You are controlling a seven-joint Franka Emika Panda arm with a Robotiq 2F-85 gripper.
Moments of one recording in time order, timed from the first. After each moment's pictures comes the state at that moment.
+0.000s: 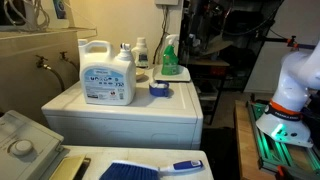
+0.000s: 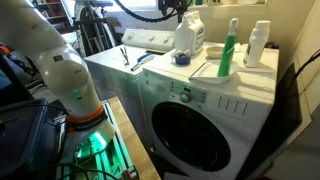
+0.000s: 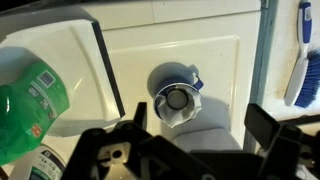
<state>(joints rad) 0.12 -0.36 0.02 -2.15 0.11 1.92 -0.17</state>
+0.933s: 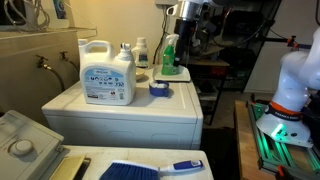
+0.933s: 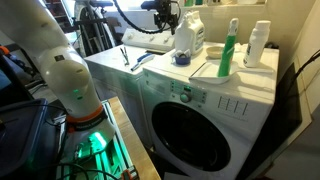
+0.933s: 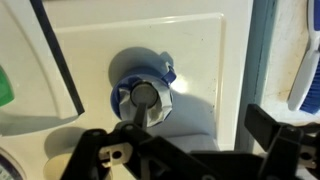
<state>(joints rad) 0.14 -0.21 0.20 -2.18 0.06 2.14 0.01</state>
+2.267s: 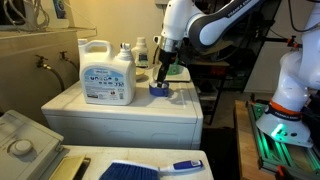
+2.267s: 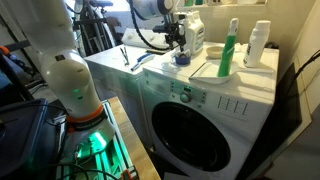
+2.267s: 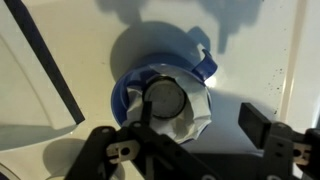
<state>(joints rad) 0.16 0.07 0.19 -2.16 -0.20 2.41 0.26</state>
